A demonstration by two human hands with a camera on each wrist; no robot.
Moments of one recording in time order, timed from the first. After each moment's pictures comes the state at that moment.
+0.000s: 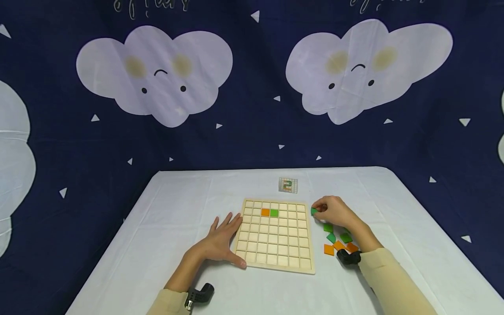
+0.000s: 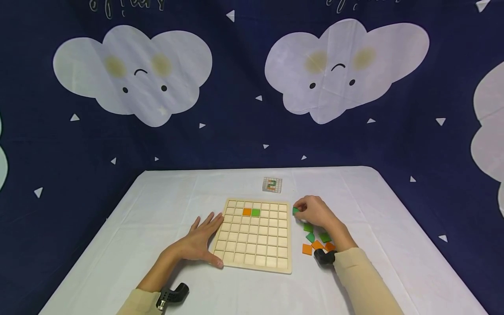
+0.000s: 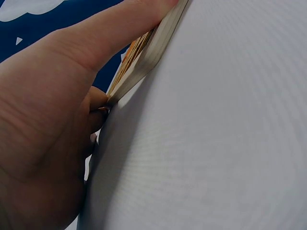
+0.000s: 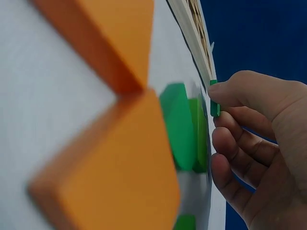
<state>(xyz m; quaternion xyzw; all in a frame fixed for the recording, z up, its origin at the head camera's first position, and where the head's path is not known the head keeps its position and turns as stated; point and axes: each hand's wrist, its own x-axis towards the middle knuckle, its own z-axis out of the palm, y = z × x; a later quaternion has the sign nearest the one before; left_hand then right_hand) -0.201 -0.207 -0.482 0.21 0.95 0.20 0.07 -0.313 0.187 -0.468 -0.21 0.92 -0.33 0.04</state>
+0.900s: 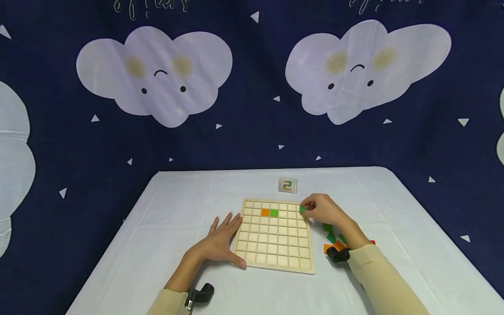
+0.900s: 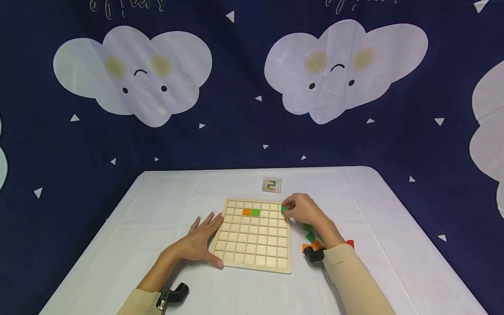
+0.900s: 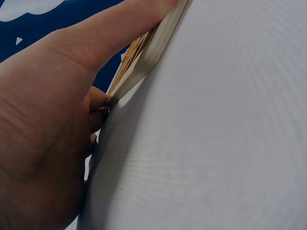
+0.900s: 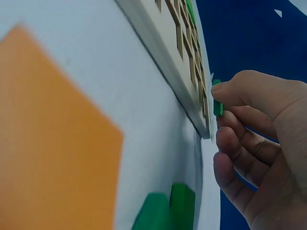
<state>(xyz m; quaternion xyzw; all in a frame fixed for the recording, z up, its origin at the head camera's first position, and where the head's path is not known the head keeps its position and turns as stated) -0.201 -0.206 -0.481 0.21 0.96 0.19 0.07 -0.313 0.156 -0.462 -0.24 0.91 -0.34 0.05</state>
